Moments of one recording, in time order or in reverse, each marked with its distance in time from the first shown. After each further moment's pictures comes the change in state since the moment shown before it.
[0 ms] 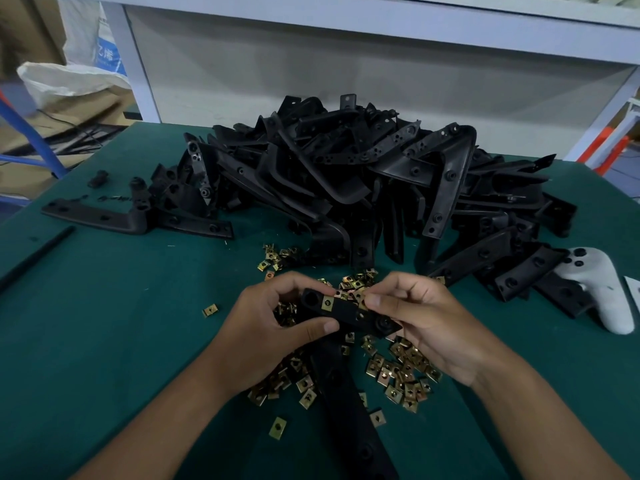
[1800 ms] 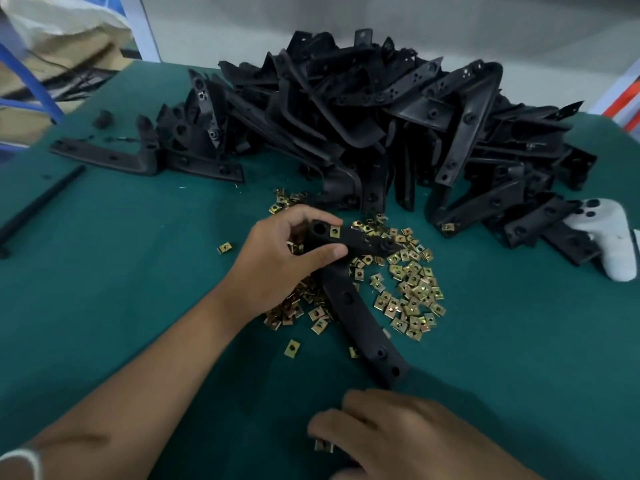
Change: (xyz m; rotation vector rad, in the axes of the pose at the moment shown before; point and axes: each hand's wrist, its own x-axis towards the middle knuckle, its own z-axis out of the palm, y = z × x) left_hand 0.003 -0.007 0.000 0.090 0.073 0.020; right_hand -0.112 0.060 0.066 -1.076 -0.426 0.008
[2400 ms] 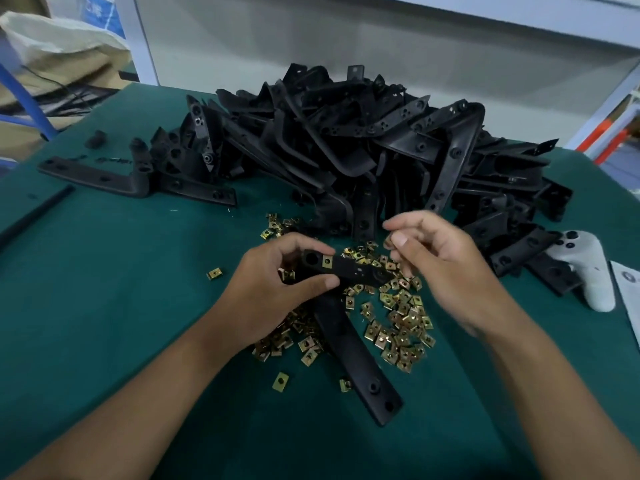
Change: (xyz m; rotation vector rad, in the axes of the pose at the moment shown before) left_hand -0.001 0.001 -0.002 -0.012 -0.005 -0.012; right_hand 0.058 0.048 -0.129 0.494 0.719 -0.116
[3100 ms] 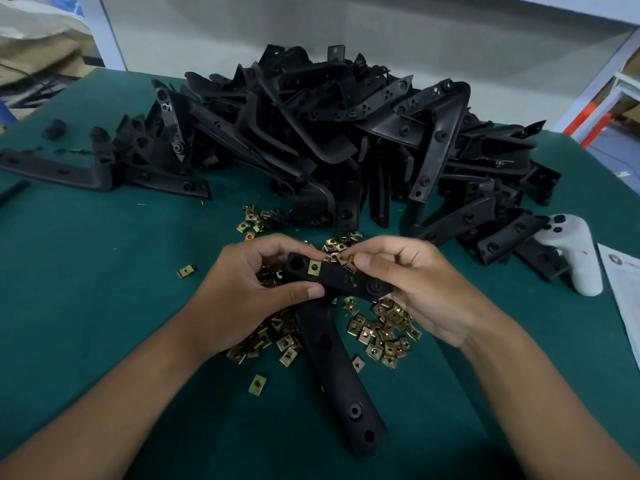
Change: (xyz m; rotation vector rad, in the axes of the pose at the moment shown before) left_hand -0.001 0.007 0.005 -0.130 -0.094 0.060; right_hand -0.005 0.015 0.007 0.420 -0.228 0.219
